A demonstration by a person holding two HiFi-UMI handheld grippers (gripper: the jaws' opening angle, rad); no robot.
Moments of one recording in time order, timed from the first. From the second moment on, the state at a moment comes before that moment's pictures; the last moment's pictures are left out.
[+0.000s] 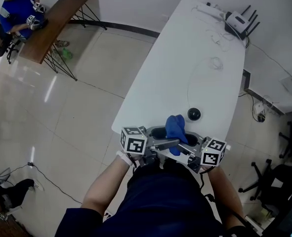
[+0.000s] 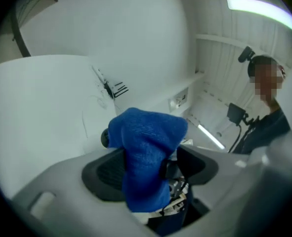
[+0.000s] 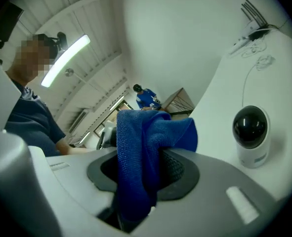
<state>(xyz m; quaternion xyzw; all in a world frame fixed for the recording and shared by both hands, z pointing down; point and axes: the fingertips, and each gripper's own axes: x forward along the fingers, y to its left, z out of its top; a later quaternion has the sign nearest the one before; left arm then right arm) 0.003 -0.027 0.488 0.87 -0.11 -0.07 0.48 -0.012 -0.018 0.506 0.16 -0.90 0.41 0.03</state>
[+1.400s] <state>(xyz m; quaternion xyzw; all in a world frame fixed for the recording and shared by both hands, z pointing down) 0.053 -0.113 0.546 0.86 -0.19 0.08 0.47 0.208 -0.073 0.480 0.44 -0.80 0.38 -0.16</state>
